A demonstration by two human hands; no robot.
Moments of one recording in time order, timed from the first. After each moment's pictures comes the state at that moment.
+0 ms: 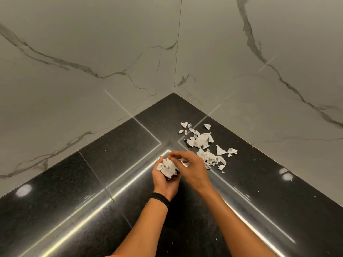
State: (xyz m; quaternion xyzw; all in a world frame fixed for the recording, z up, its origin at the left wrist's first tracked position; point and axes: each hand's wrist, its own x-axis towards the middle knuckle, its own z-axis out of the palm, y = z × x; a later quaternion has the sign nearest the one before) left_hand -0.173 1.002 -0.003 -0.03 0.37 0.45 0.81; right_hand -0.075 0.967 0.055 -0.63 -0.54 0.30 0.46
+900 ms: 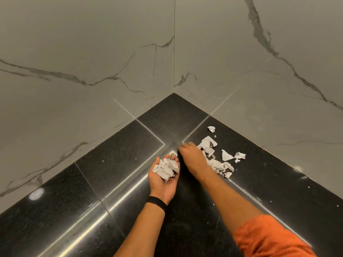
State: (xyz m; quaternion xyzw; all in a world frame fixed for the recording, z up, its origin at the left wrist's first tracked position) left_hand -0.169 1.039 0.000 -0.06 0.36 0.47 0.80; right_hand -0.026 1.073 -0.011 -0.69 -0.72 0.05 0.07
